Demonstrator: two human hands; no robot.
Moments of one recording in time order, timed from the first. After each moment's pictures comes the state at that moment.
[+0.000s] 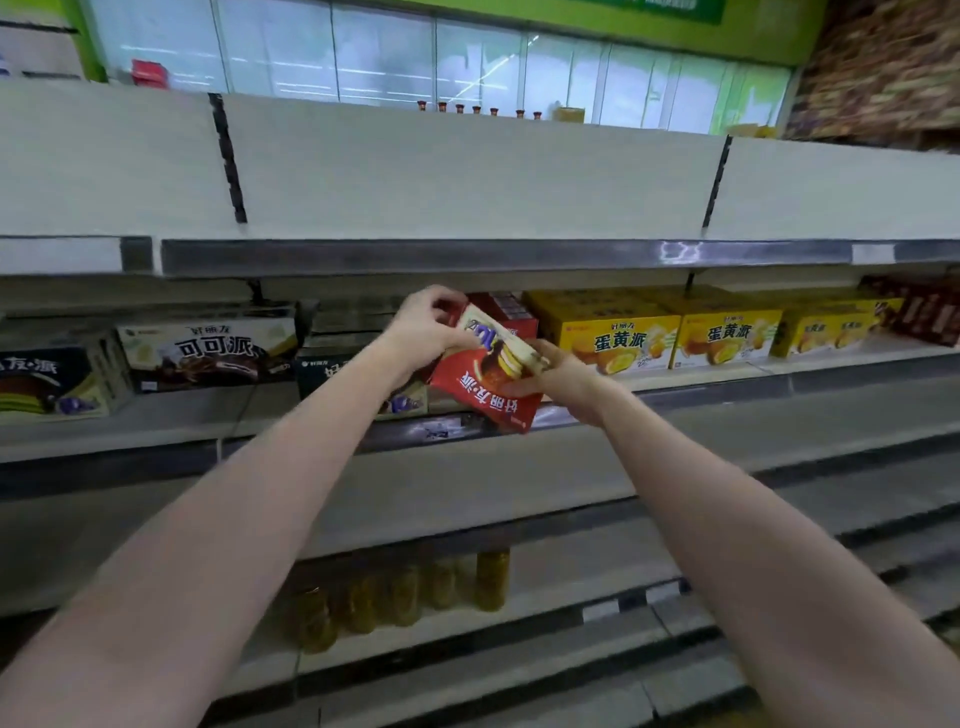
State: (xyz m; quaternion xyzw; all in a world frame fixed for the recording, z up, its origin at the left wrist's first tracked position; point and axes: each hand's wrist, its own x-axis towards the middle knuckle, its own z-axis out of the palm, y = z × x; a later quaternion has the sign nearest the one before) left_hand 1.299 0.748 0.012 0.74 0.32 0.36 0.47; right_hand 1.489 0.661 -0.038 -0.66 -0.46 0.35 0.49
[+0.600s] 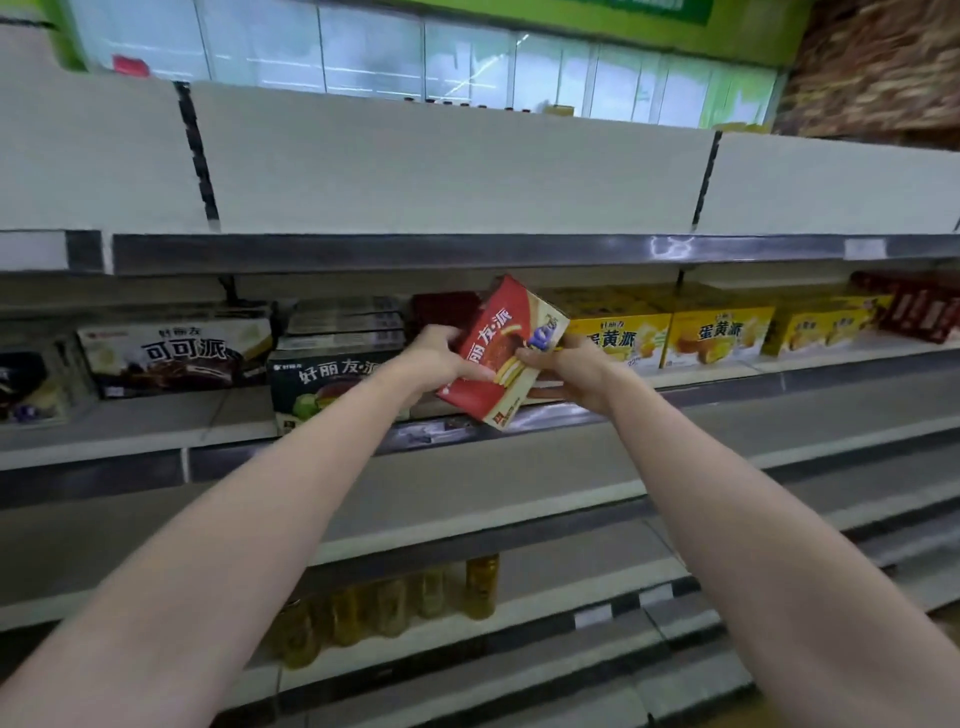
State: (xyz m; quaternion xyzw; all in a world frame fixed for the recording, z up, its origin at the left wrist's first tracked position) left_hand 1.340 0.749 -0.016 0.77 0.36 0.26 0.46; right_hand 1.520 0.657 -0.028 -0.61 -0.40 0.37 0.57
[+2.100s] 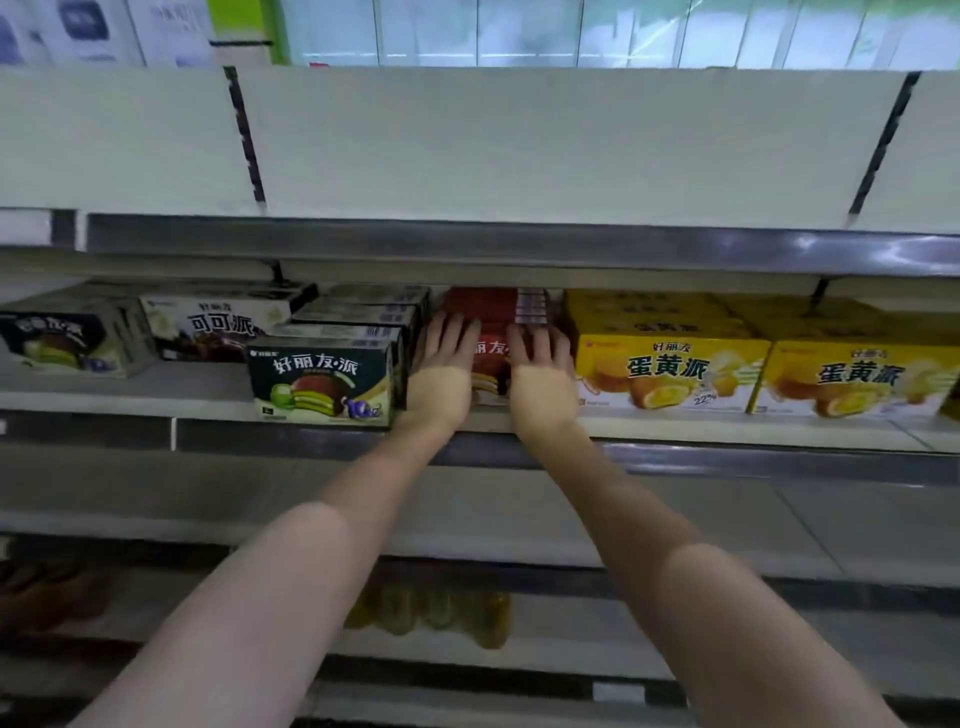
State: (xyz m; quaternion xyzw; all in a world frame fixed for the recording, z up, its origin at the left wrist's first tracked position) left_hand 1.428 0.822 -0.101 0.80 0.52 0.28 -0.11; right_hand 1.557 0.774 -0.106 -0.68 -0.62 -0.25 0.31
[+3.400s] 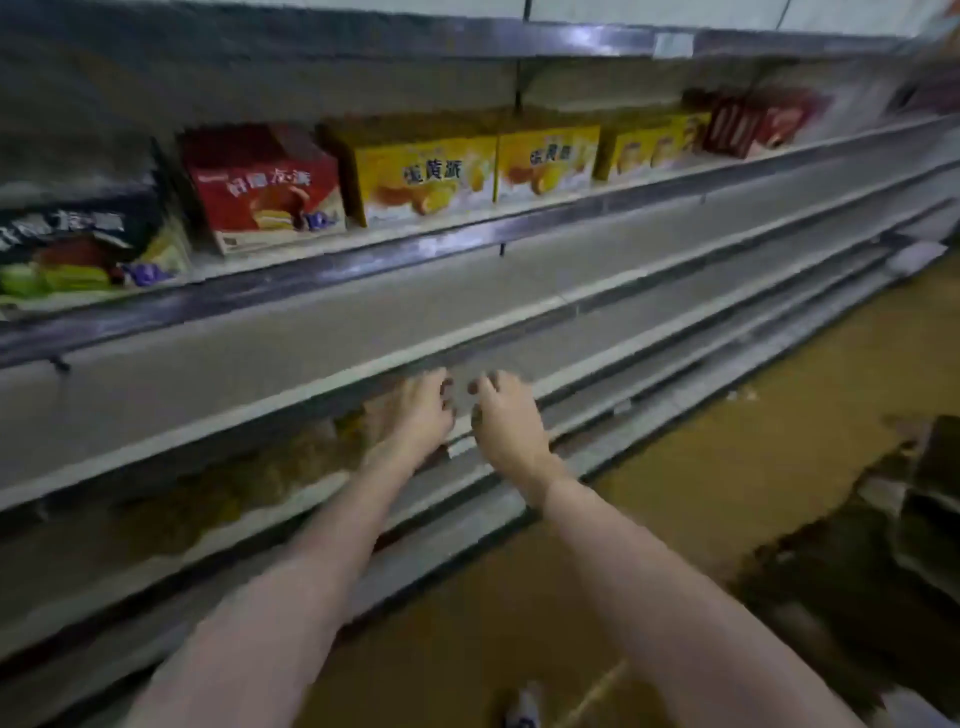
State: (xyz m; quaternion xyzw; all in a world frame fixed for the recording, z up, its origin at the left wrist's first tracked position) left_hand 1.448 0.567 -0.240 0.89 0.36 0.16 0.24; right_hand 1.534 0.461 -0.252 -0.83 -0.50 -0.10 0.22
